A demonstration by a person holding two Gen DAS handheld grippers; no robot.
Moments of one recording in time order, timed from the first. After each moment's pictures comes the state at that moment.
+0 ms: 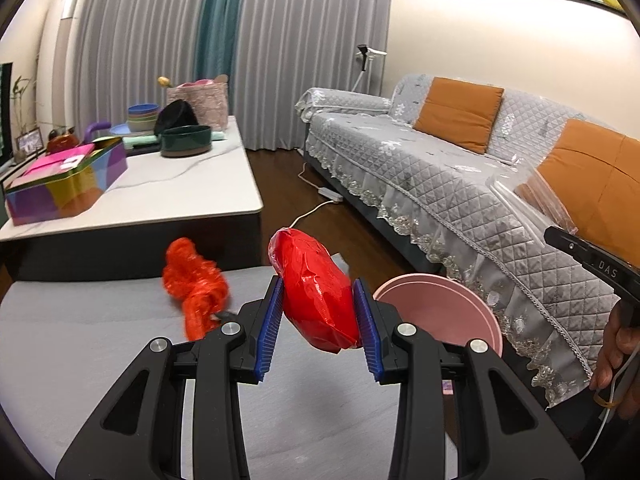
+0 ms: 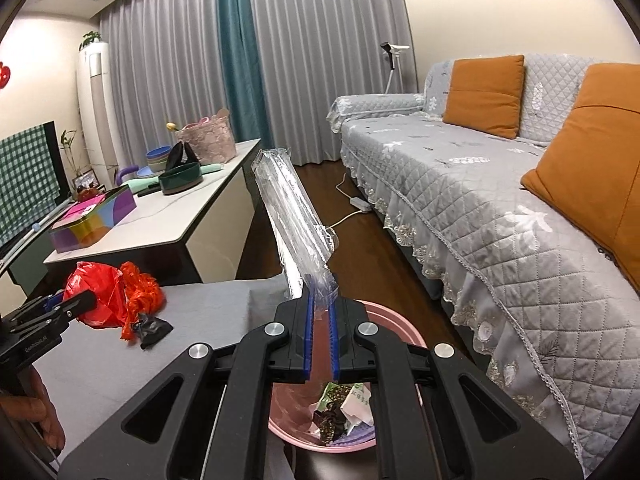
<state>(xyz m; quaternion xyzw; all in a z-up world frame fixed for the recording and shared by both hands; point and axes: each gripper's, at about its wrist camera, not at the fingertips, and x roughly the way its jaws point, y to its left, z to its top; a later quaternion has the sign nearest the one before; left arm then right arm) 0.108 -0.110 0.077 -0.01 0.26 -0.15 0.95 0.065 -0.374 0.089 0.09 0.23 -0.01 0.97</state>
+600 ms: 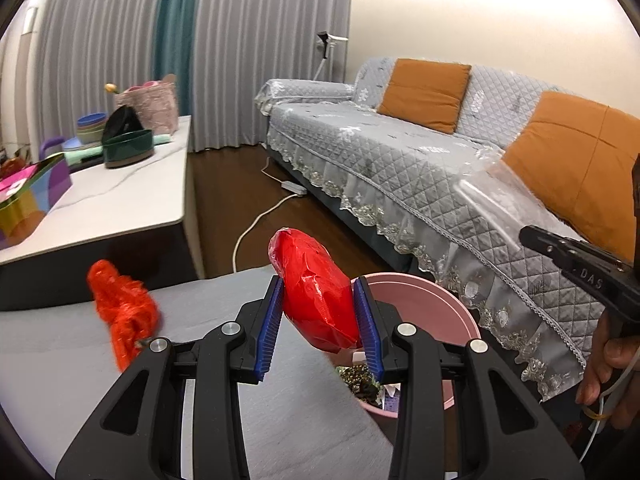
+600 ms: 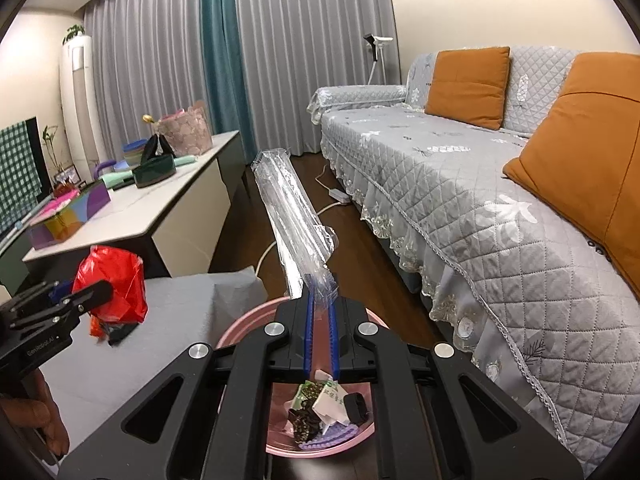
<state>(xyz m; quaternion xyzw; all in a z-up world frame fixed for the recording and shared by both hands) 0.136 -0.181 0.062 0.02 0.27 -0.21 0.94 0.082 -0.398 0.068 0.08 0.25 -0.04 0.96</state>
